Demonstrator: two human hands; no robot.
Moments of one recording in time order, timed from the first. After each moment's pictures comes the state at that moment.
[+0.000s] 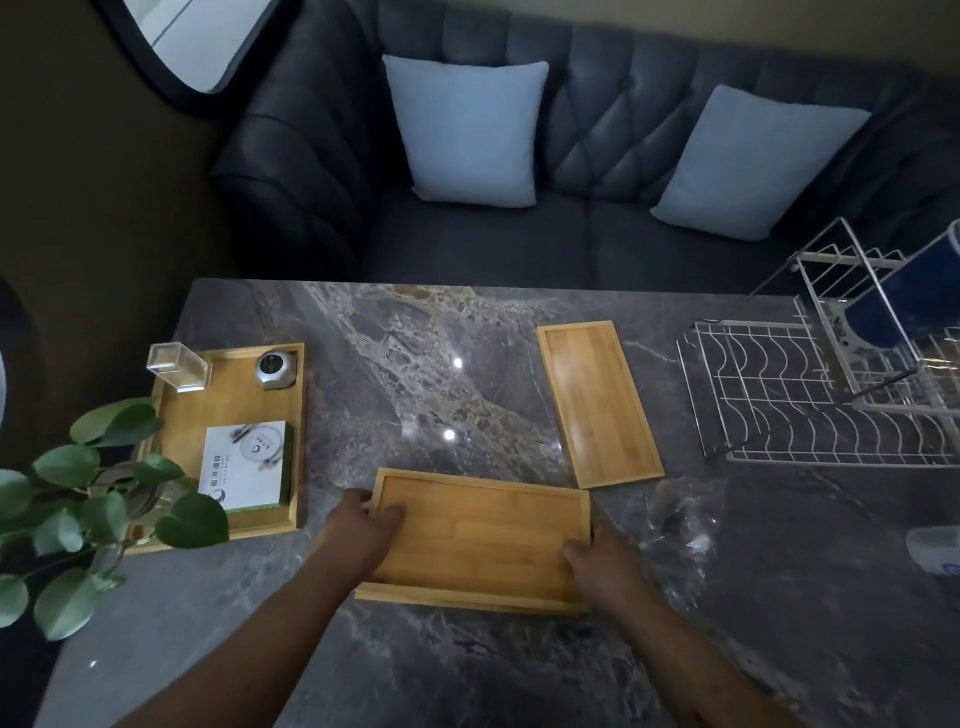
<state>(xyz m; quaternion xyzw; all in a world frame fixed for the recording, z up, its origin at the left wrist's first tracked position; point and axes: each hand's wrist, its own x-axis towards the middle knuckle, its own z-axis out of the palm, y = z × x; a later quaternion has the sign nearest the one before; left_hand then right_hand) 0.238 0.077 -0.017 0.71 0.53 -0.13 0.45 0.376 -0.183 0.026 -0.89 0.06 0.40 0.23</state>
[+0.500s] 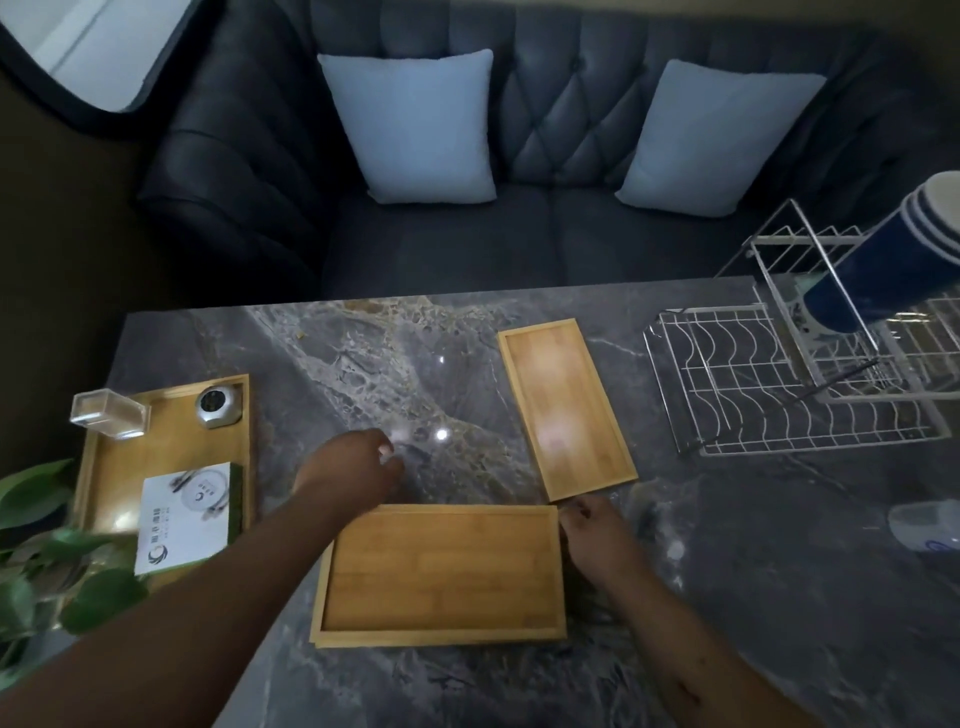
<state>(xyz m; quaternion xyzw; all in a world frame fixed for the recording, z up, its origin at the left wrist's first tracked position) 0.355 0.105 0.014 0.92 0.29 -0.17 0.22 0.430 -0.194 0.015 -0.89 0.08 0.34 0.29</state>
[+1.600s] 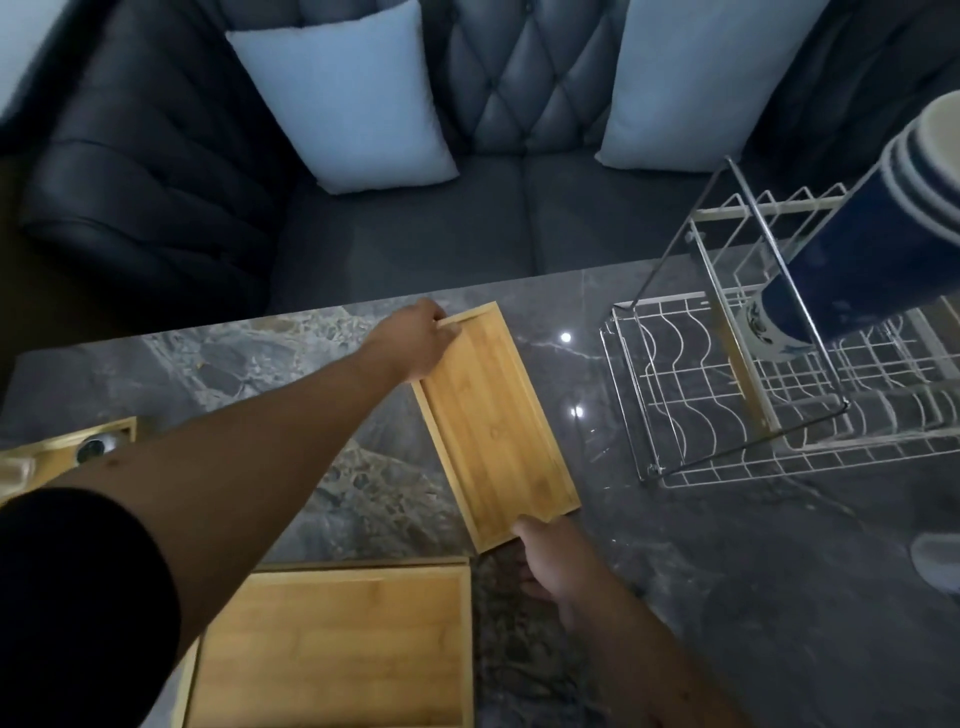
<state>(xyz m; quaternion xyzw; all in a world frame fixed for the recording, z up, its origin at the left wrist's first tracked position) 0.621 0.042 0.001 0.93 0.23 -0.12 0.24 0.510 -0.220 -0.011 -0.74 0.22 0.49 0.40</state>
